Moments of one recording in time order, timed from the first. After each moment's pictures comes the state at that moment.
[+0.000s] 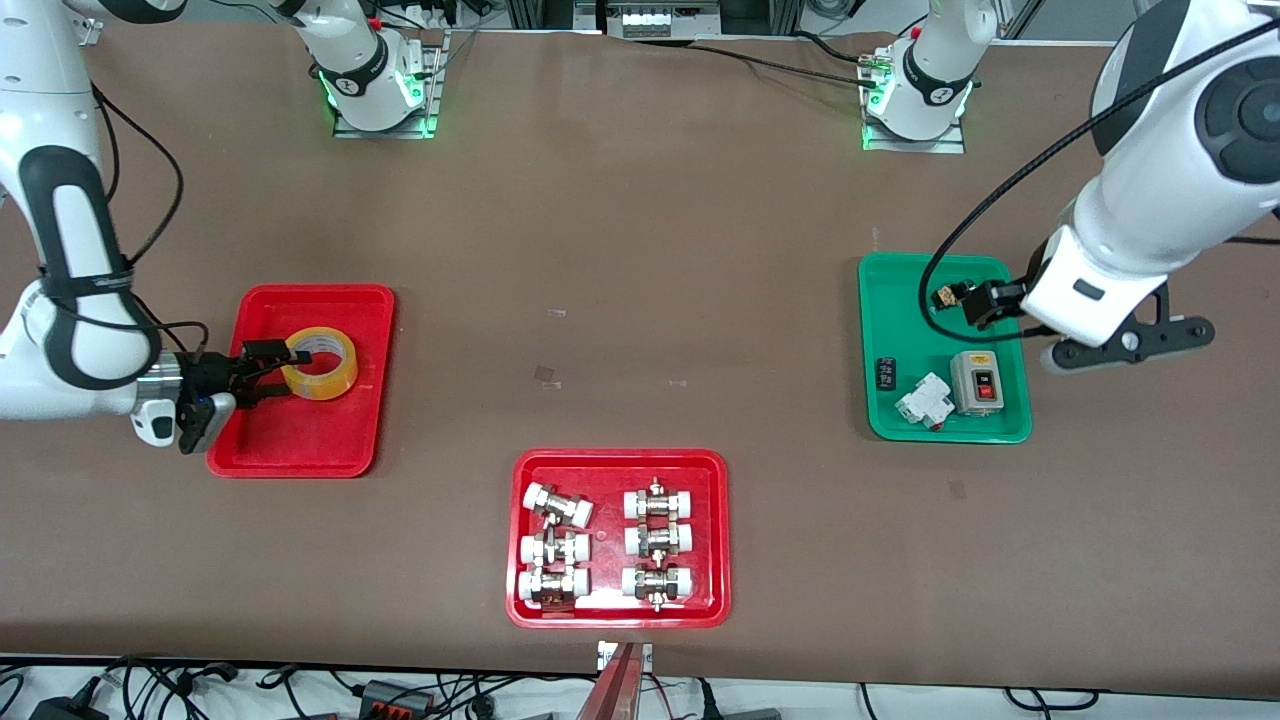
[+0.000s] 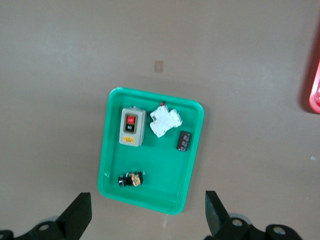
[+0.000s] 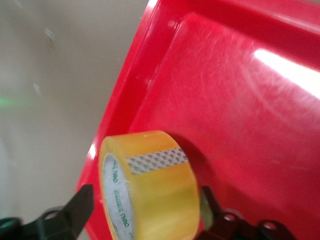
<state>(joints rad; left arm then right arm) 0.12 0.22 -0.39 -1.45 0.20 1.54 -0.46 -0.23 0.68 0.03 -1.61 0.42 1.85 -1.04</state>
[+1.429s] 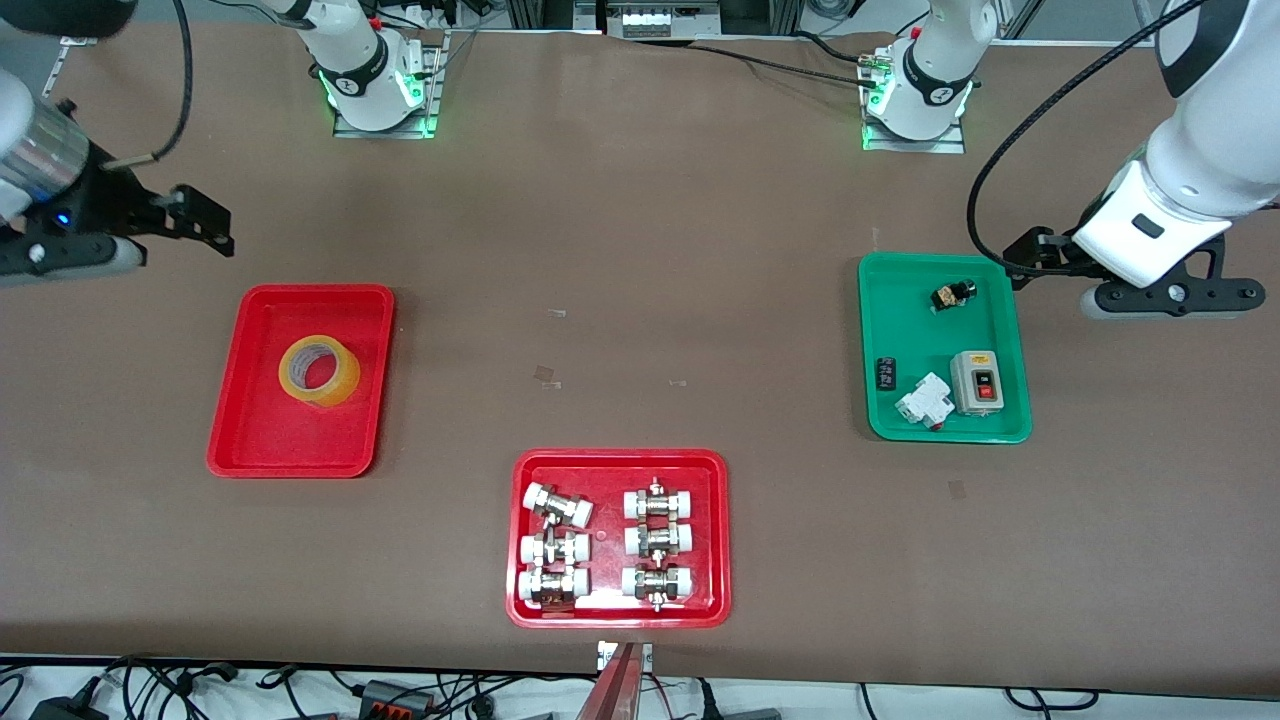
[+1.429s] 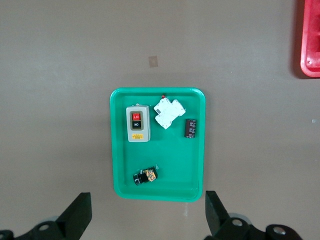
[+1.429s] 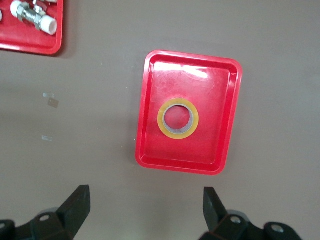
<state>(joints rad) 0.22 0.13 -0.42 -1.51 0.14 1.55 -0.19 0.06 0.00 0.02 -1.63 -0.01 1.61 -0.01</state>
